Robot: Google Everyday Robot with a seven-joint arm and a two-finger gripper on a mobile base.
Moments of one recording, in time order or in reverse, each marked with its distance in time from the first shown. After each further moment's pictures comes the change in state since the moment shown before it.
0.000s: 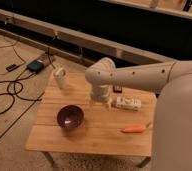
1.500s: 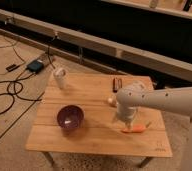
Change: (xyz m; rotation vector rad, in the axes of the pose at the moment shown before) arm 0.038 -0.125 0.070 -0.018 0.059 0.246
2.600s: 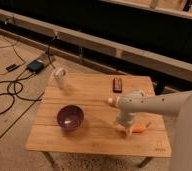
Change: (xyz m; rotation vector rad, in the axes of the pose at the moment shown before) arm -0.010 -0.007 0.050 -0.005 0.022 0.093
